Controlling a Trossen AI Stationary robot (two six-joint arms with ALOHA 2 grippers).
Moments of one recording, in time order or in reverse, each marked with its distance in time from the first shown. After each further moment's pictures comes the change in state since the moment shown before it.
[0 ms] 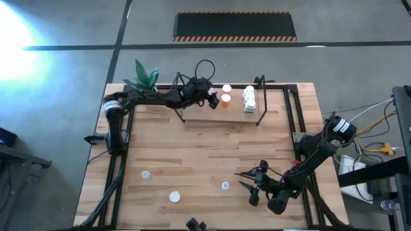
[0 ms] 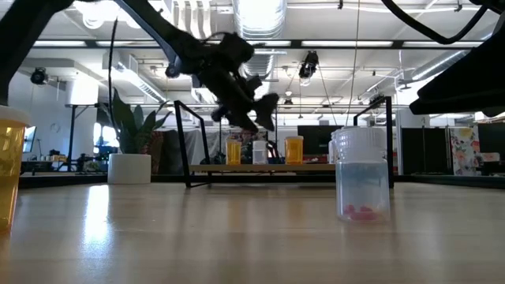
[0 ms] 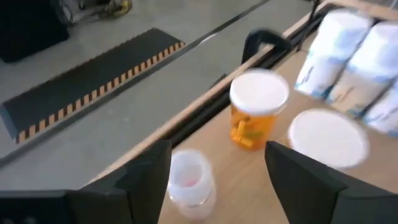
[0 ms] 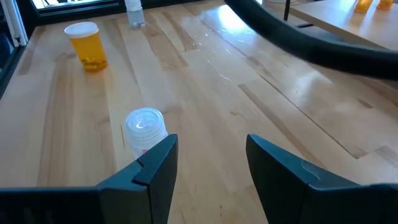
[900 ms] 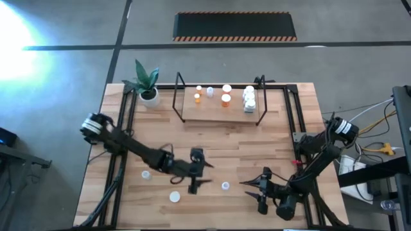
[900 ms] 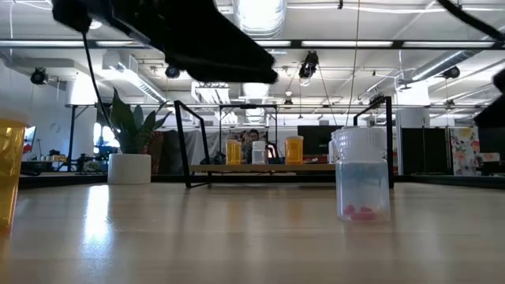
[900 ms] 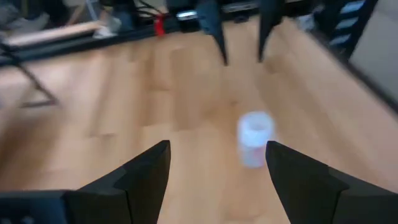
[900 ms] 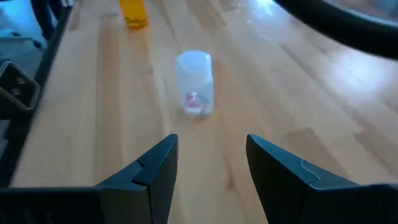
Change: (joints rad) left arm -0.813 -0.195 -0.370 0.230 0.033 0.134; right arm 0.099 0.000 0.000 -0.053 -0.110 0.073
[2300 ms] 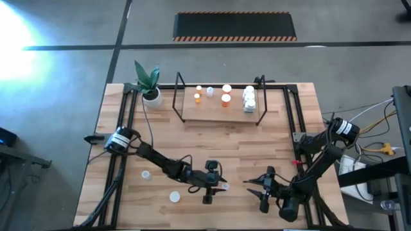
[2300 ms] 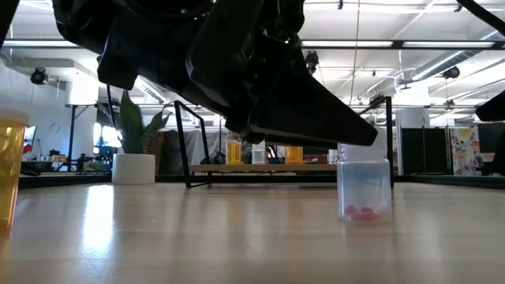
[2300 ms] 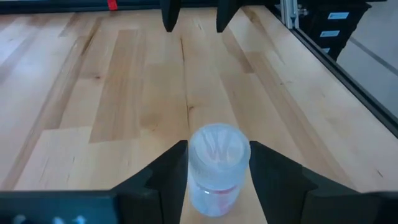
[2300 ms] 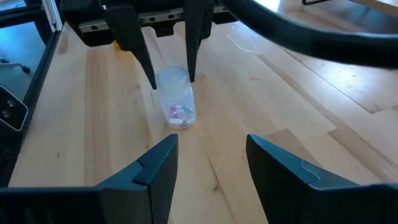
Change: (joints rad) left arm -0.011 0.384 0.210 0.205 0.095 -0.133; right arm 0.050 0.000 0.000 -0.082 0.115 0.146
